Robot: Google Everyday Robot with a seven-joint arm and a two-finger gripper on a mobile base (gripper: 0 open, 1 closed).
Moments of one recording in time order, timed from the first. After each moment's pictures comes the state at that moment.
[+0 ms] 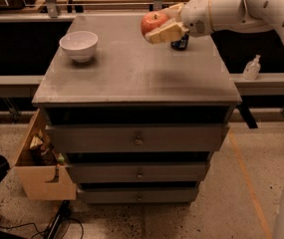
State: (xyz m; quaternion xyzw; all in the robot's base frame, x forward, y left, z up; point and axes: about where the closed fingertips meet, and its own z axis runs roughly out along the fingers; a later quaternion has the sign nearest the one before) arm 0.709 -0.055 0.974 -0.53 0.63 0.24 0.51
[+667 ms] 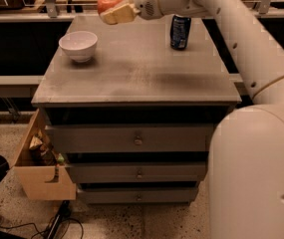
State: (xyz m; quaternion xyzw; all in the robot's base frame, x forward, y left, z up) arm 0.767 0.061 1.005 -0.51 0.61 0.29 0.54
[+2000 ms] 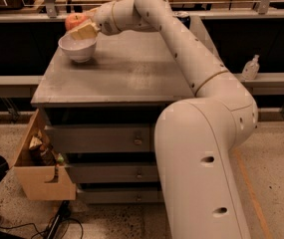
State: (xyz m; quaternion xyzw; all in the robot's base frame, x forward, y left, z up) arm 0.820 0.186 0.936 -0.53 0.60 0.30 0.52
